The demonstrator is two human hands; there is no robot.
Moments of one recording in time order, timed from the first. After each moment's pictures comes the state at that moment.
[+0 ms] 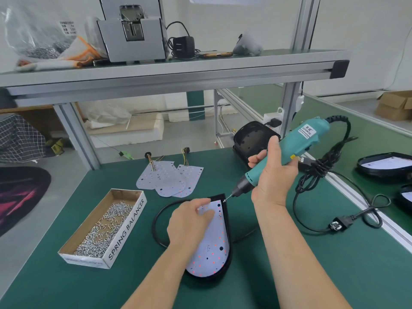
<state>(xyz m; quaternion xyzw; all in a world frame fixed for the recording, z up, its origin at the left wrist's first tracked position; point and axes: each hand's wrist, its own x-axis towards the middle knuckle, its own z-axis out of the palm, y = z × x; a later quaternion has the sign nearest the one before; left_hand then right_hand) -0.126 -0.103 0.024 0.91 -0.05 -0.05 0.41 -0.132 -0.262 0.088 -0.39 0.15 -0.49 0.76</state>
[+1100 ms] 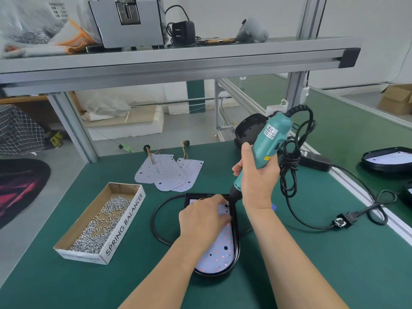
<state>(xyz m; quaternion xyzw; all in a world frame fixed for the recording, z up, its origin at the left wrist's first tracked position) -0.118 -0.127 0.010 0.96 -0.19 -0.02 0.20 -0.115 -0.250 0.048 -0.53 0.13 -0.47 0.69</state>
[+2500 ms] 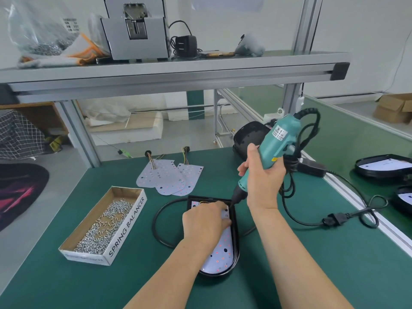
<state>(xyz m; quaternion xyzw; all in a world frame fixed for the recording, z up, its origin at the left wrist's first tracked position) -0.123 -0.131 0.011 0.96 -0.22 0.01 0.15 -0.128 -0.255 0.067 -0.52 0.11 -0.47 0.70</state>
